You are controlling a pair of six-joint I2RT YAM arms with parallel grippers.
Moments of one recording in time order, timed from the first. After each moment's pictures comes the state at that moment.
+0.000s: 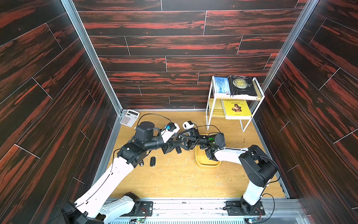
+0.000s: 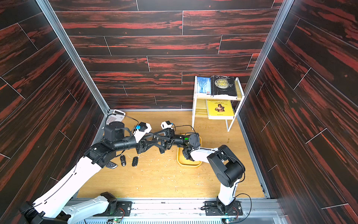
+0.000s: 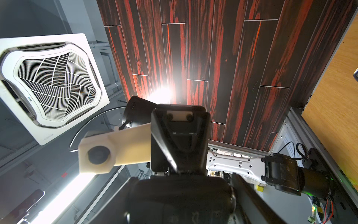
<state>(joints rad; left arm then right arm) -0.50 1.08 1.10 -0.42 0.56 0.30 0.69 1.80 0.92 1.52 -0.97 2.09</state>
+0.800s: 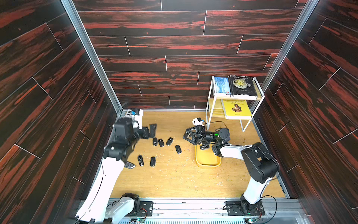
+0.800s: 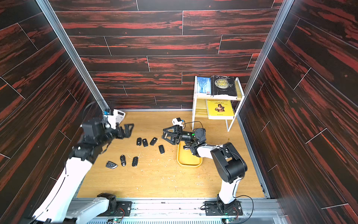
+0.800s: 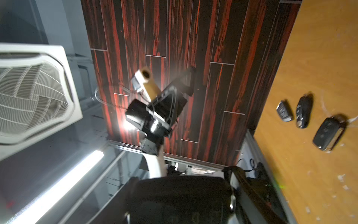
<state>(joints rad) -0.08 1.16 1.24 -0.58 0.15 -0.19 0.51 1.77 0.90 1.23 -1.08 1.73</state>
